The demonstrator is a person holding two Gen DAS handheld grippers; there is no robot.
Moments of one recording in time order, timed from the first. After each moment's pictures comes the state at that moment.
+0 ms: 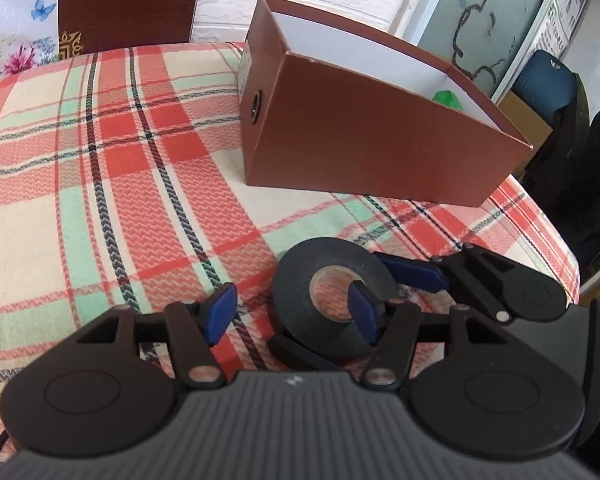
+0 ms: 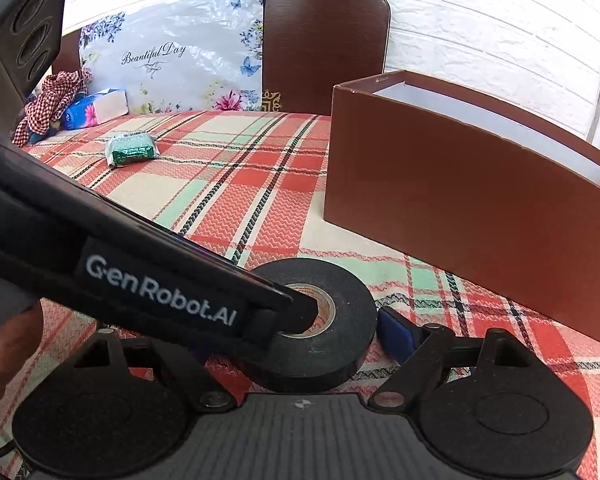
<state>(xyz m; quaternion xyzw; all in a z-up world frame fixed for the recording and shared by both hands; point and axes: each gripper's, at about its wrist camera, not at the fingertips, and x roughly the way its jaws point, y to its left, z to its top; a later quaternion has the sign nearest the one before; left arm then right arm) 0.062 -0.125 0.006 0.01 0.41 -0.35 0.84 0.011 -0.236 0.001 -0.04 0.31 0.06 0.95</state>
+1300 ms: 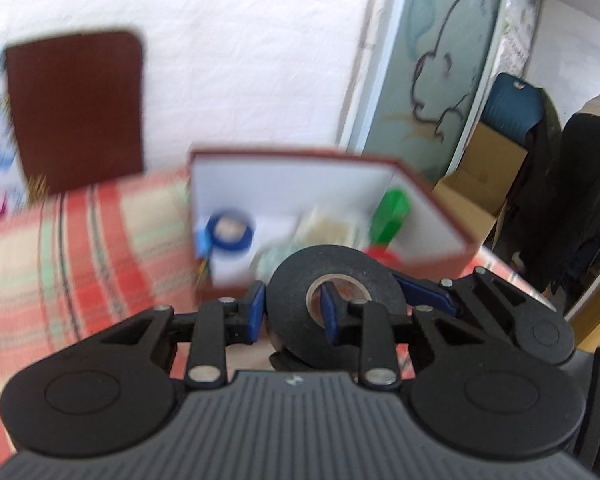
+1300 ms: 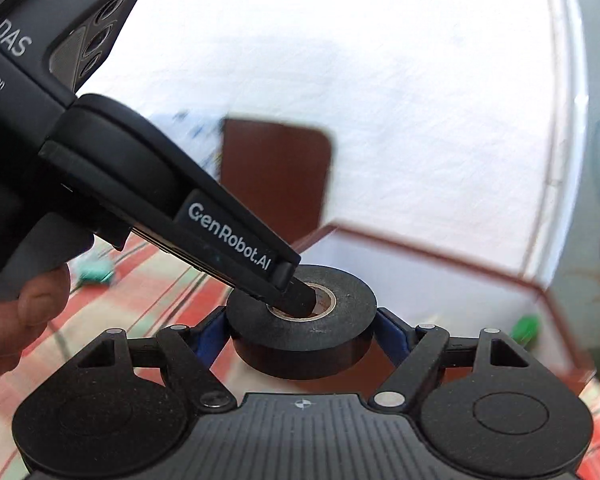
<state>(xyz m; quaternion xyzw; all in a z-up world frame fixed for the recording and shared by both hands) 0.076 -0.185 0.109 0.04 0.29 -0.38 0.88 -0.003 -0.274 0.072 -0.07 0.13 0.00 0.99</state>
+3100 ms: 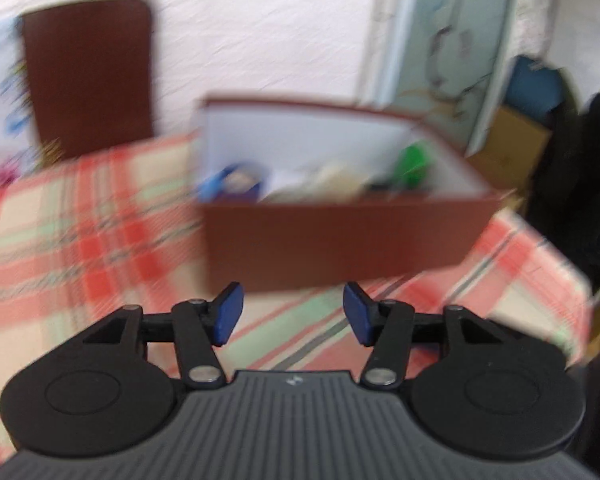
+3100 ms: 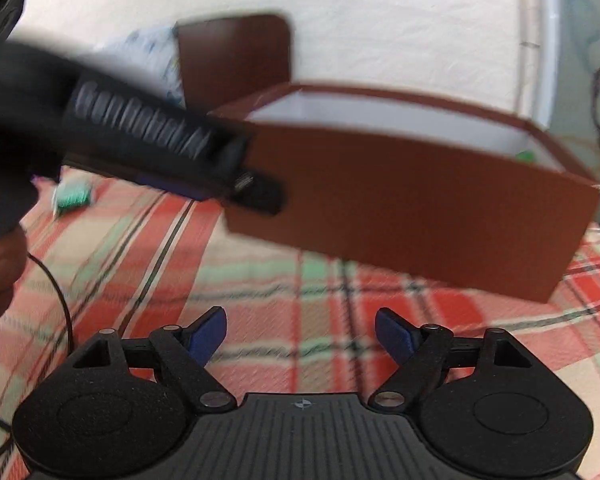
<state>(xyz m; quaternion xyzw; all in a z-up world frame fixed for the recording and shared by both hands) 0.061 -0.166 0.043 0.07 0.33 -0.32 0.89 -0.011 -0.278 0.012 0.01 0.30 -0.01 0.95</state>
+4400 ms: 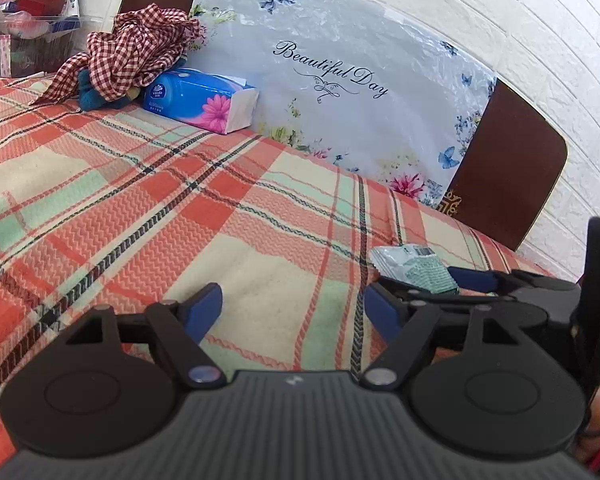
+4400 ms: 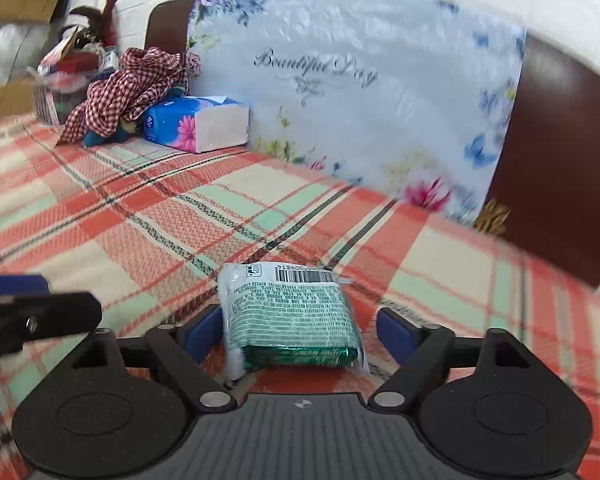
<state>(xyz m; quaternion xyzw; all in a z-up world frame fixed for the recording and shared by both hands) 0.102 0.152 -0.016 -0.18 0.24 0.00 0.95 0.202 -0.011 0.003 -0.12 0.27 0.21 0.93</state>
